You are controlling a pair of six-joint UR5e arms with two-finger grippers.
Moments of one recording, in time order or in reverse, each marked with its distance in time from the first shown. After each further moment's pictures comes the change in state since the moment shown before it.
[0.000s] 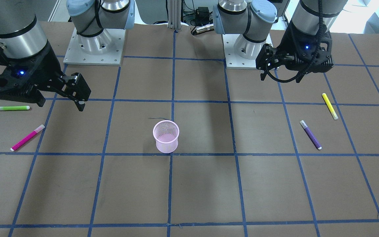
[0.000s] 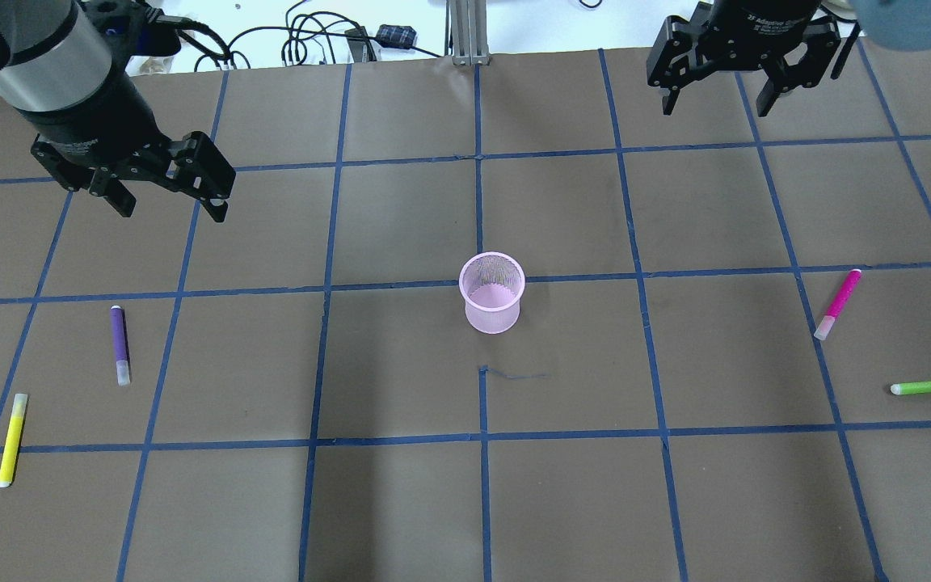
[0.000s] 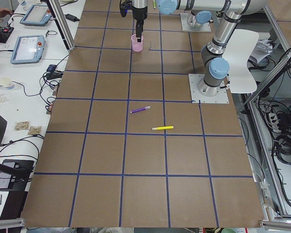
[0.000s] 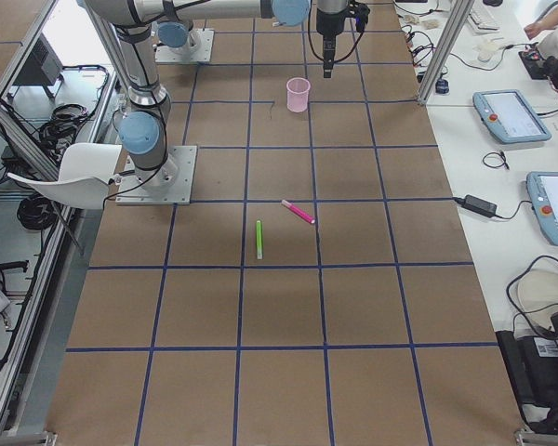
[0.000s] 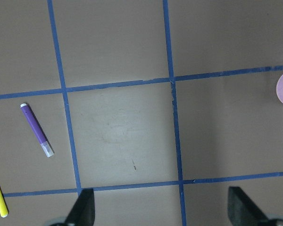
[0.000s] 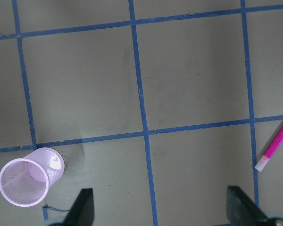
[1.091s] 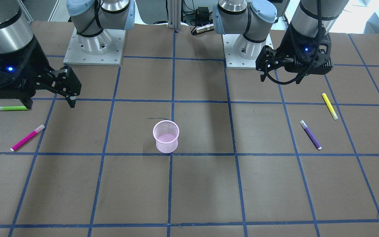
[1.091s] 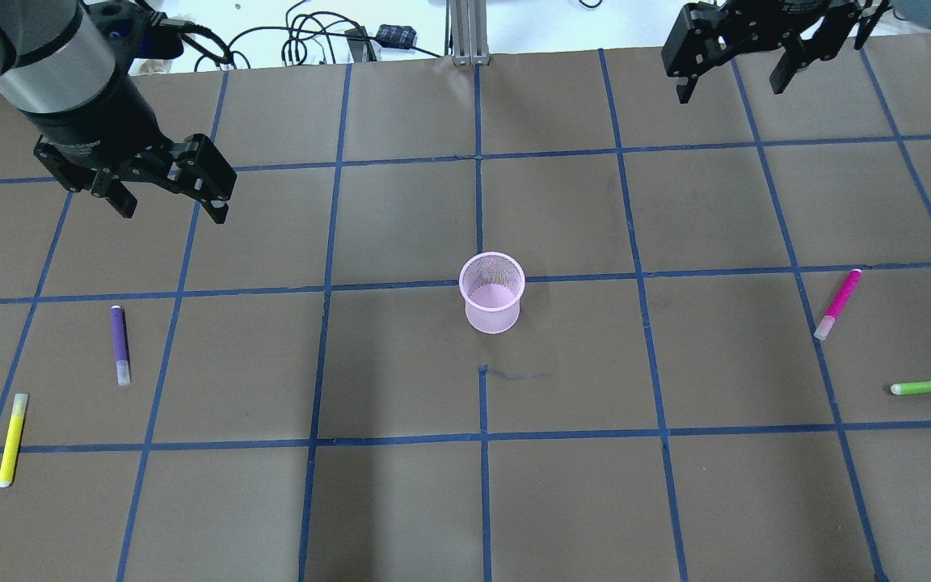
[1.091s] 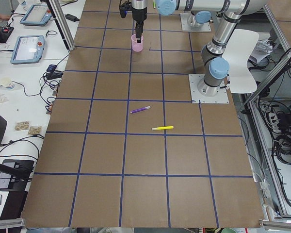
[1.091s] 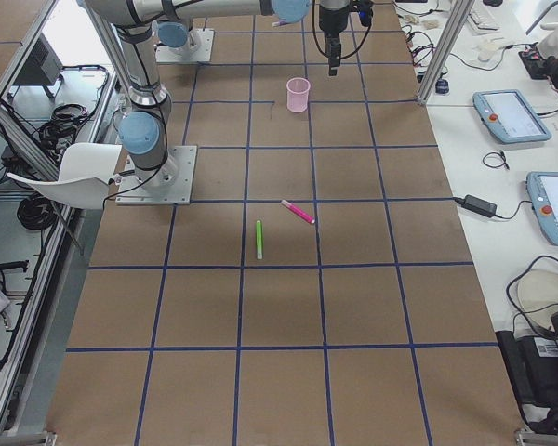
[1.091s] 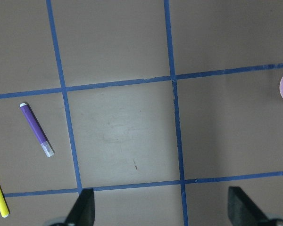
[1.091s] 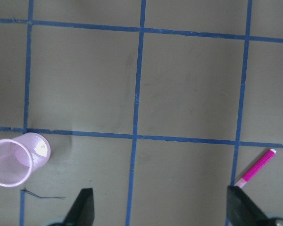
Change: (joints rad) left arm 0.000 -0.003 -0.002 0.002 0.004 0.006; right arm -0.048 0.002 -0.038 0.028 0.004 -0.268
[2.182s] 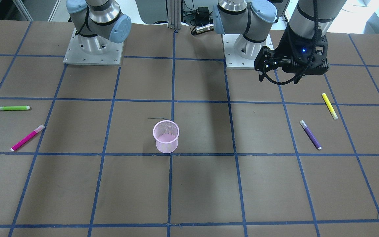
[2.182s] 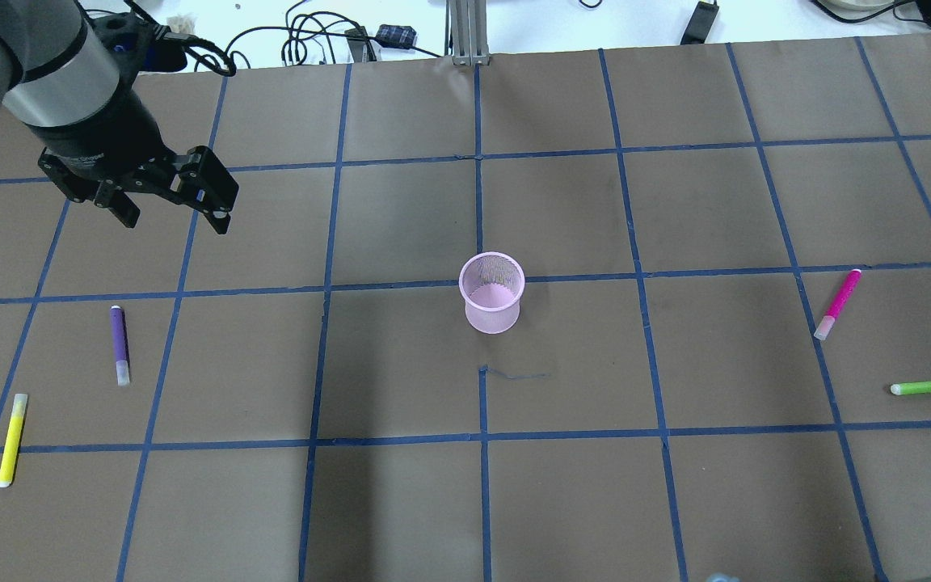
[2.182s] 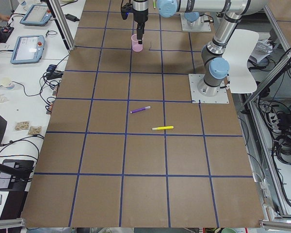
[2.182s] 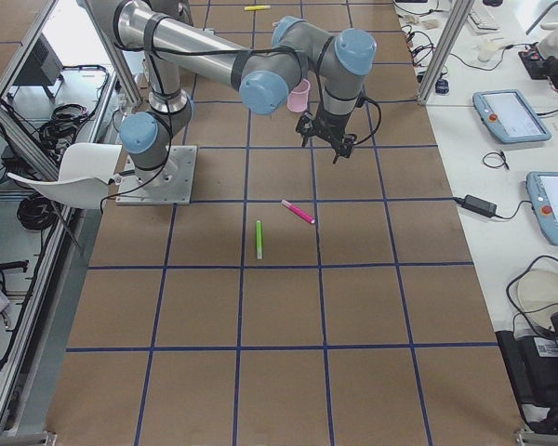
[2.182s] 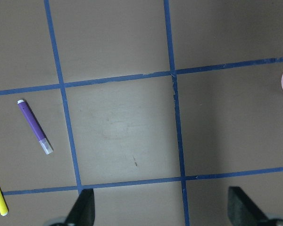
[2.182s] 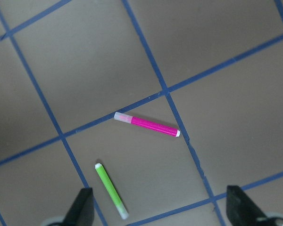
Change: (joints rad) left arm 0.001 0.012 -0.029 0.013 -0.001 0.006; right arm -0.484 0.048 0.065 0.082 0.005 -1.609
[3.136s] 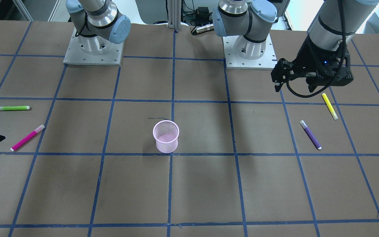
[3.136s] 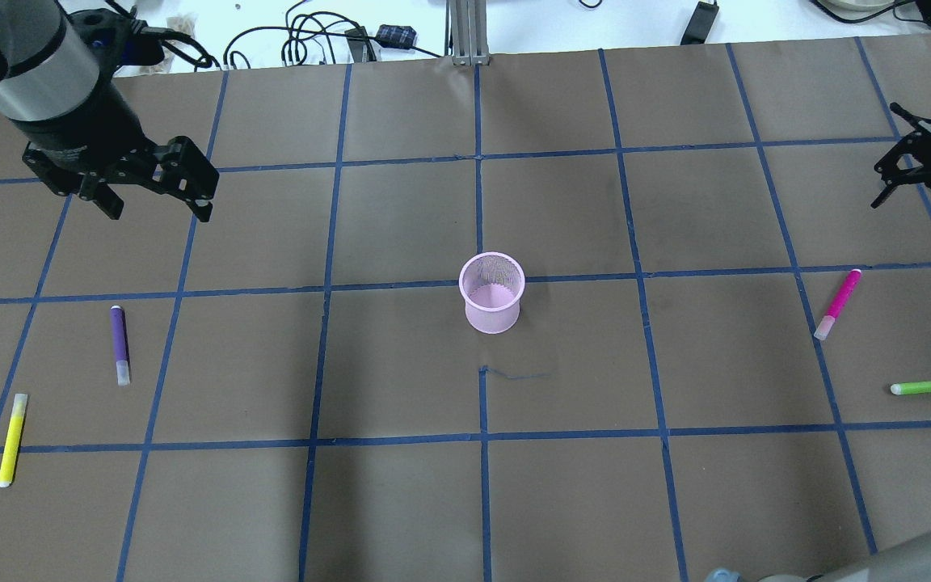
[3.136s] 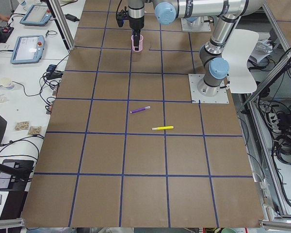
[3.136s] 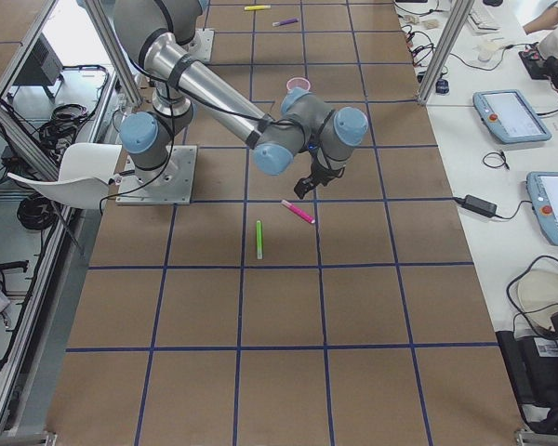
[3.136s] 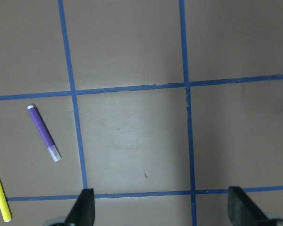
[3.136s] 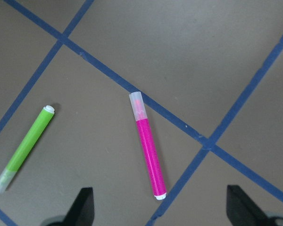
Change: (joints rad) left arm 0.143 -0.032 -0.015 0.060 -0.009 0.013; right arm -0.014 0.155 0.226 -0.252 0.003 -0.987
